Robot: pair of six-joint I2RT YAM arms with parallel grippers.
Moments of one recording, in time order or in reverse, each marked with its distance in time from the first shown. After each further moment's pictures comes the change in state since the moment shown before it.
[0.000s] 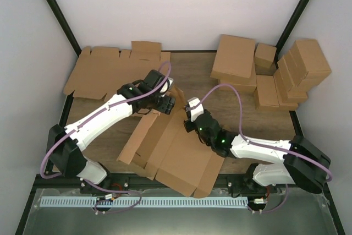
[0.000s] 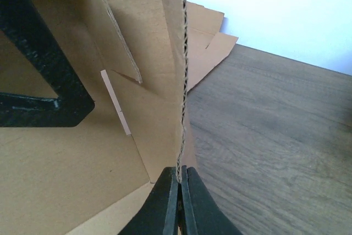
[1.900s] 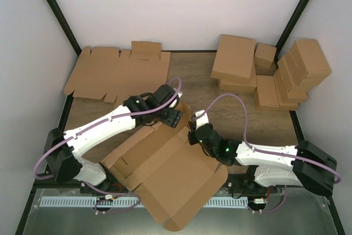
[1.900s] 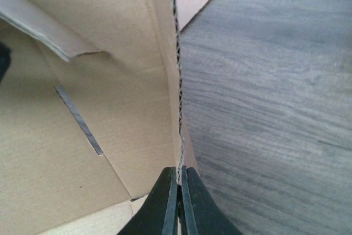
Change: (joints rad) left arm -0.185 -0.043 -0.074 0.017 -0.101 -0.046; right arm 0.104 -0.082 -0.105 -0.195 0.048 0.353
